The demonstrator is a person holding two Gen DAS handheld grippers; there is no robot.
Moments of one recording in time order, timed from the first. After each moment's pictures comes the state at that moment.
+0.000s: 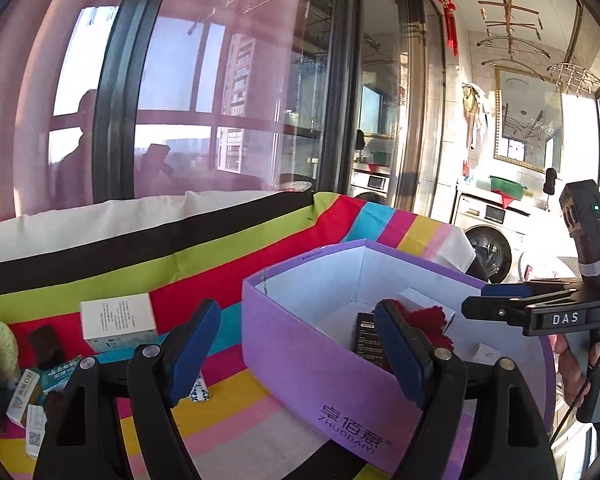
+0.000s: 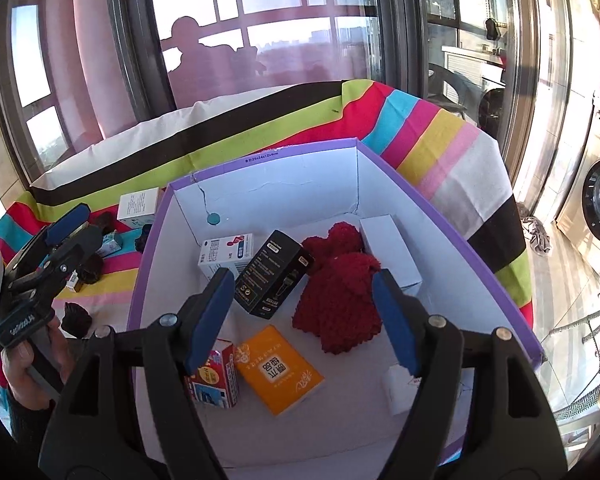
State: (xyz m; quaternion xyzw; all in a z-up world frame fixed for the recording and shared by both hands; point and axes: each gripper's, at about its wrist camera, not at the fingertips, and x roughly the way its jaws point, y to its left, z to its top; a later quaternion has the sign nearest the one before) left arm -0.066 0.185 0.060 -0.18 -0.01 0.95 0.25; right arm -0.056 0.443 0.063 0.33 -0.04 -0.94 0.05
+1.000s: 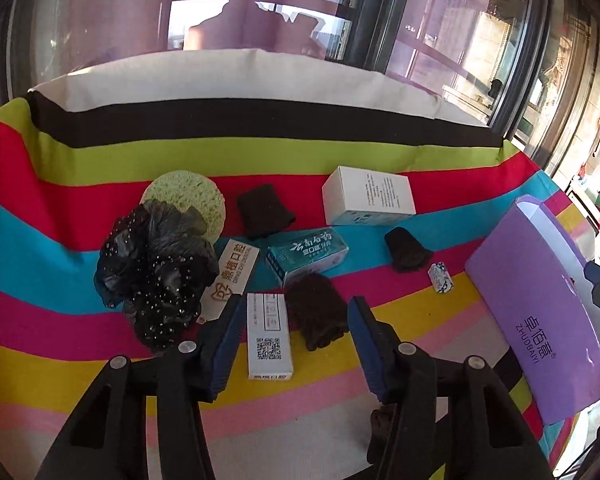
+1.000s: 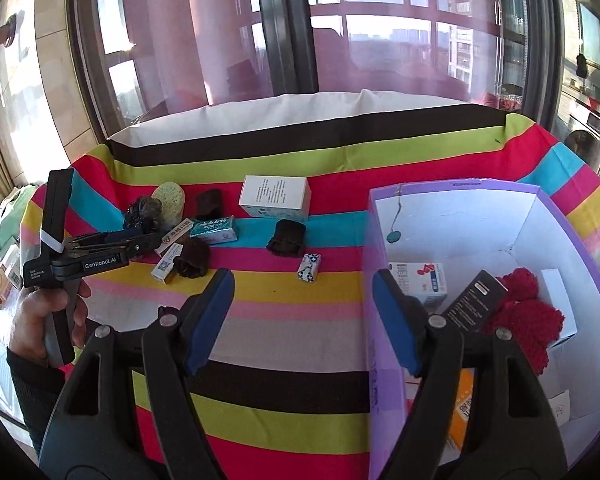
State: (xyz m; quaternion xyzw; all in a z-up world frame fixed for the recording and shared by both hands) left arm -0.106 -0.024 0.008 -0.41 -0.08 0.91 0.07; right arm -0.079 0.271 0.068 0.34 0.02 -0.92 0.19
